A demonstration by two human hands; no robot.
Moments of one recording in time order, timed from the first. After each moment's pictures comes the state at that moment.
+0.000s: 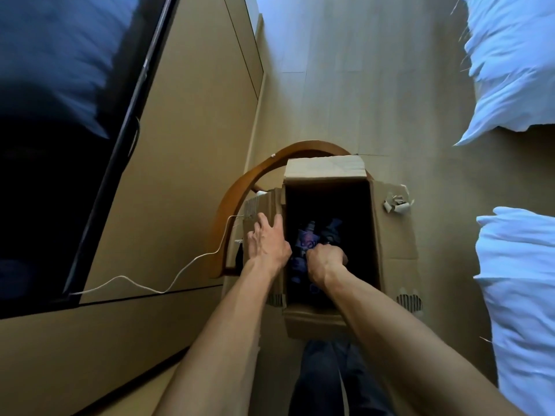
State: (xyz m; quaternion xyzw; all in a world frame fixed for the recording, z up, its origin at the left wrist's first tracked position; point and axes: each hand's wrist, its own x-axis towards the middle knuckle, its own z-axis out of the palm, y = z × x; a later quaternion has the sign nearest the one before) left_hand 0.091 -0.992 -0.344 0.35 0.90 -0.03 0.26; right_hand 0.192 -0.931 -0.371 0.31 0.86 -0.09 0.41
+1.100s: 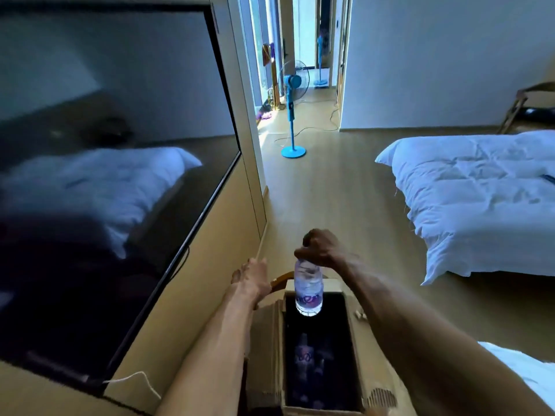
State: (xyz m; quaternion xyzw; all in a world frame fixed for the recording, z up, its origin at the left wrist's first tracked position) left_hand 0.061 -0.993 -0.106 0.38 0.91 0.03 0.17; right_hand 0.173 -0.851 -0.062 0.37 0.89 -0.28 -0.01
